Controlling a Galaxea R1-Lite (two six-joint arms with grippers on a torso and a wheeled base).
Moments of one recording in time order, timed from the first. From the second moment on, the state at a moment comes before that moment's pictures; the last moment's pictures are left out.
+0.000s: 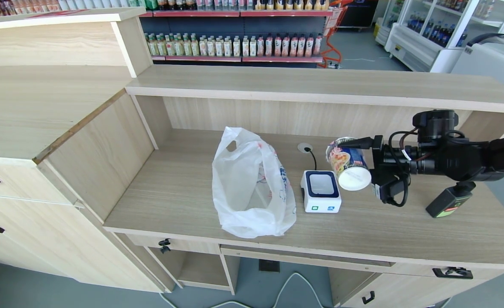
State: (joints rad) left arm 0.00 0.00 0.00 0.00 0.01 0.00; right arm 0.01 2.07 -1.31 -0.30 0.88 -2.27
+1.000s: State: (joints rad) left arm 0.00 0.00 0.00 0.00 0.01 0.00; right arm 0.05 2.18 -1.41 -0.31 0.96 -2.35
